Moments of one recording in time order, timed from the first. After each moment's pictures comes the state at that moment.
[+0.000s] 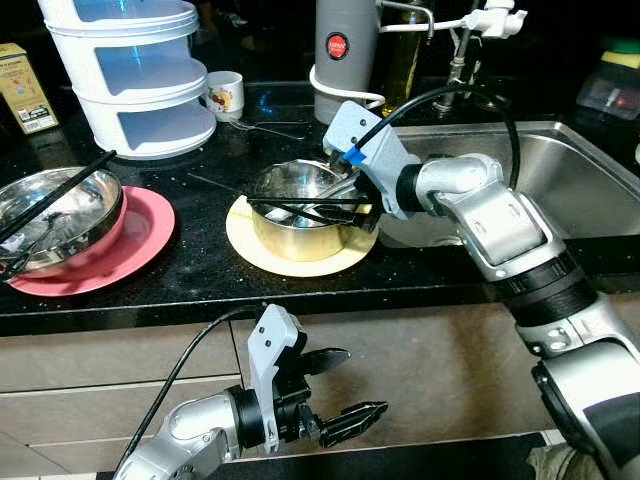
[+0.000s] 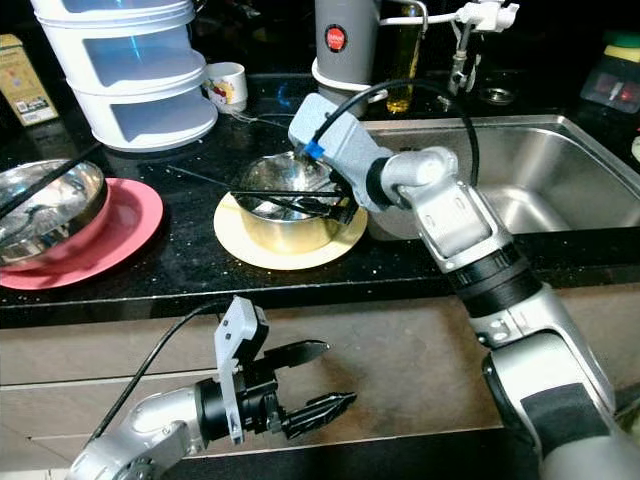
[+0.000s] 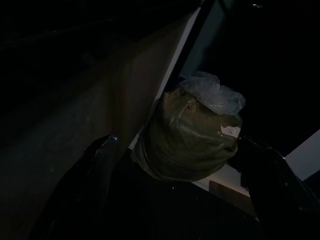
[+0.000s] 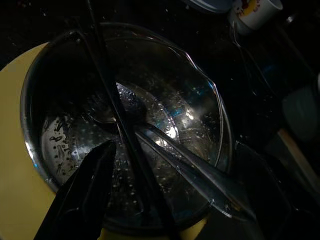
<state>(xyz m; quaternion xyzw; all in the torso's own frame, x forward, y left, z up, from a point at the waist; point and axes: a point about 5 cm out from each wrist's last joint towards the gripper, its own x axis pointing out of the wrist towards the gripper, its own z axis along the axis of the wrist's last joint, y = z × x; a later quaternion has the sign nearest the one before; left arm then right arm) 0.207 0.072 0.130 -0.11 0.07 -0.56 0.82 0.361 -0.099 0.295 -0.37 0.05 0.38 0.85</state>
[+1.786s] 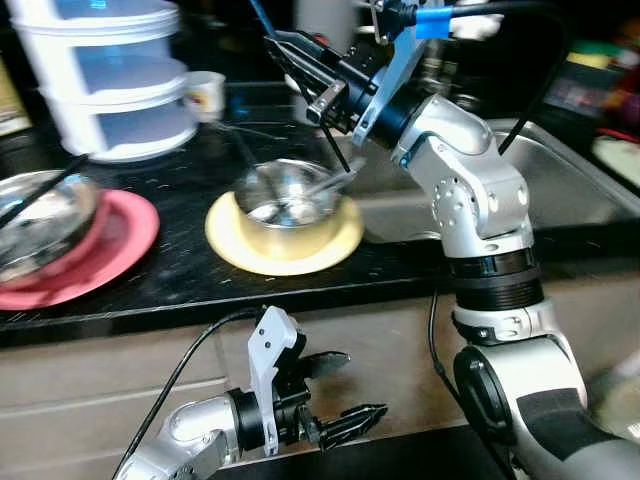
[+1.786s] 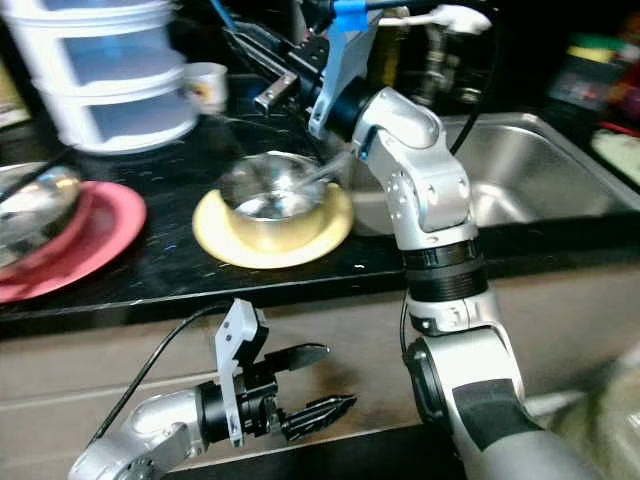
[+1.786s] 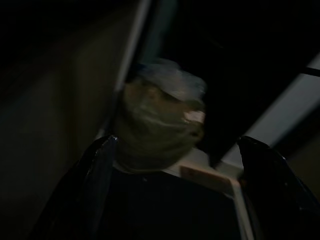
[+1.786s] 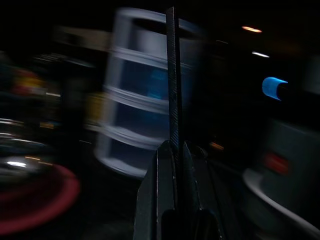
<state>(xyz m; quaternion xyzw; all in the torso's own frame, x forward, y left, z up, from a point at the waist) 0.206 0.071 0.128 -0.12 0.07 -0.56 0.82 0.351 -0.066 0.362 -0.04 -0.23 0.41 0.88</state>
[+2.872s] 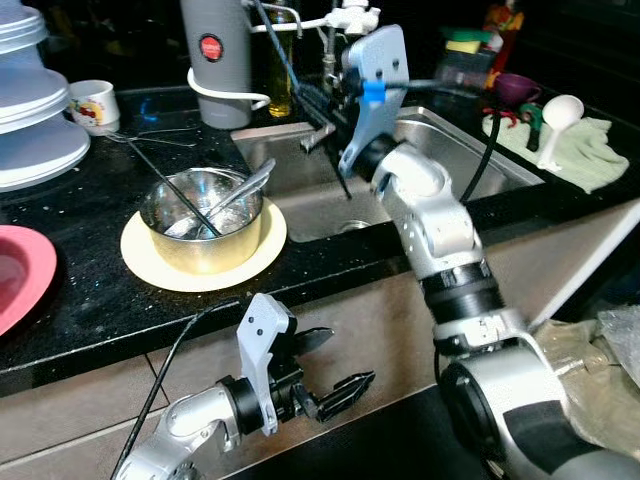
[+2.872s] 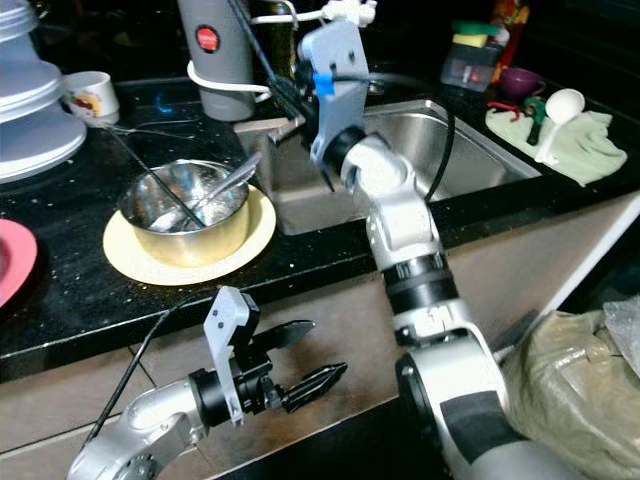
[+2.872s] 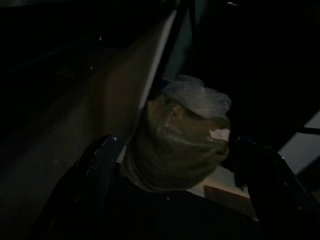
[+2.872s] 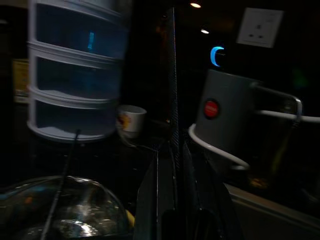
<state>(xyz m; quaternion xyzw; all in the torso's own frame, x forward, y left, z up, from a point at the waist) 0.216 0.077 0.135 -0.10 0.04 -0.50 0.86 0.372 -0.059 0.310 -0.04 -0.21 0.34 0.92</state>
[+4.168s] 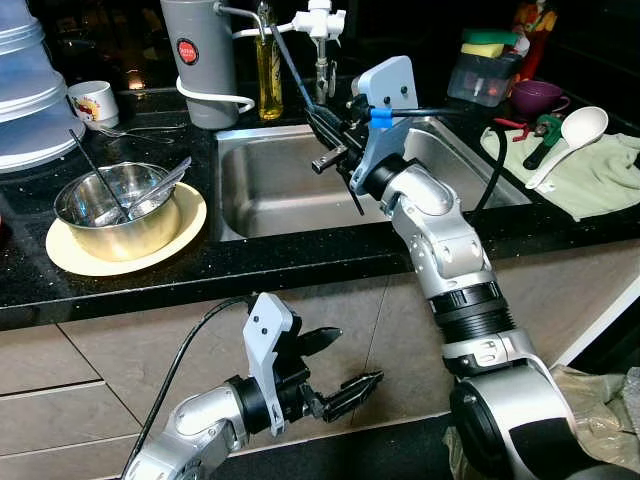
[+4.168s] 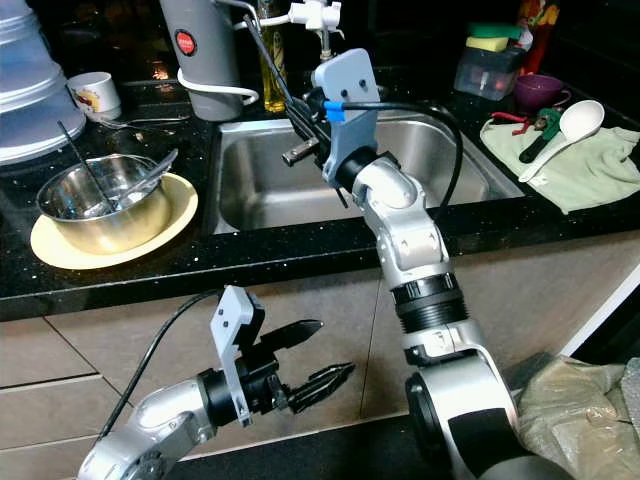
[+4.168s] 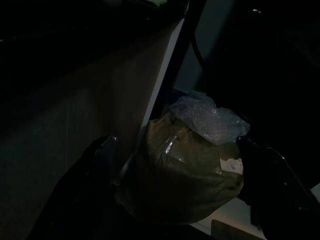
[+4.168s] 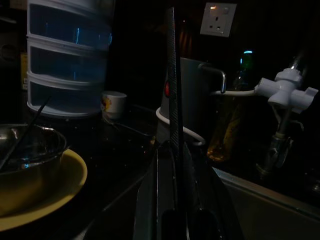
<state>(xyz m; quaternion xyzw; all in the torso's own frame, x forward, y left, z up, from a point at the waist) 0.216 0.073 0.133 -0.11 0.03 -0.51 0.85 0.371 -0.073 0.298 -0.07 -0.20 0.31 0.93</state>
